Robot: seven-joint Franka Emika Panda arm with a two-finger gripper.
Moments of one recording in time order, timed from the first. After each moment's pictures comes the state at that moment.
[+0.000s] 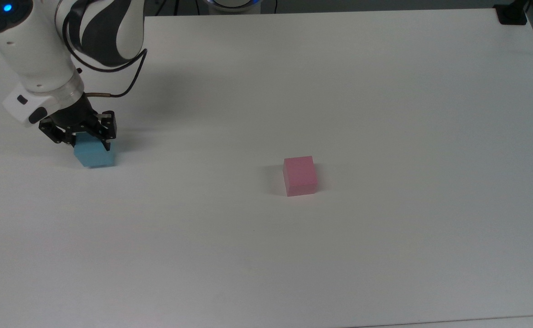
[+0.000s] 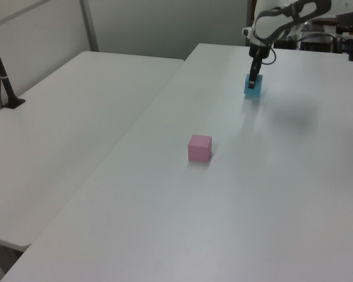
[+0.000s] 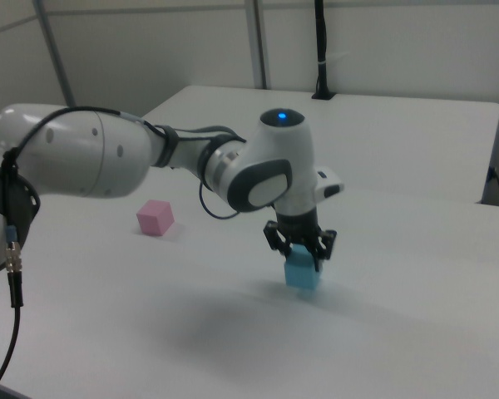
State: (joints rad) arm -0.23 0.48 -0.17 -1.63 0.16 2.23 -0.58
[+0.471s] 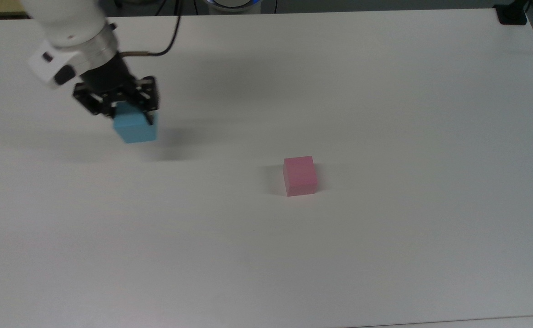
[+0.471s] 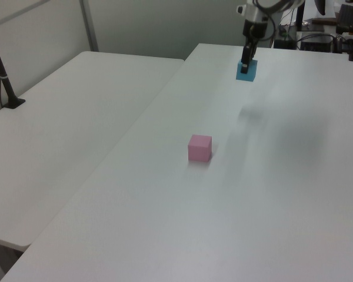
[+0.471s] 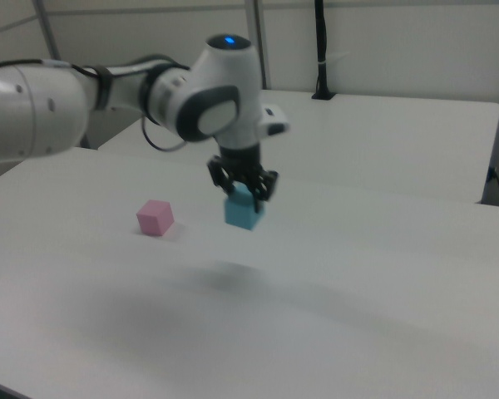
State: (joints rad) arm -0.20 0.29 -0.04 -1.60 0.17 1.99 -0.33
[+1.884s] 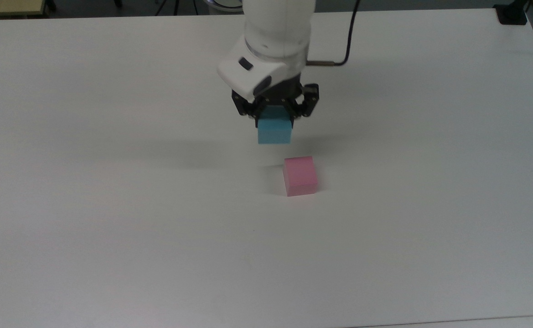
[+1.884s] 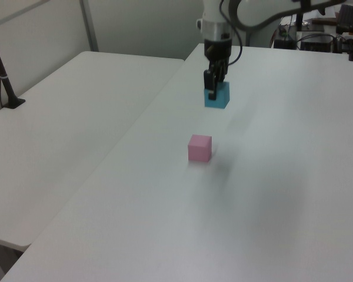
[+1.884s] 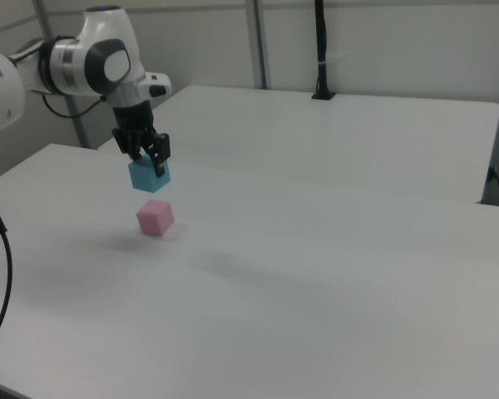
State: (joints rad) arm 0.21 0.41 -0.02 -1.37 0.00 1.83 0.20
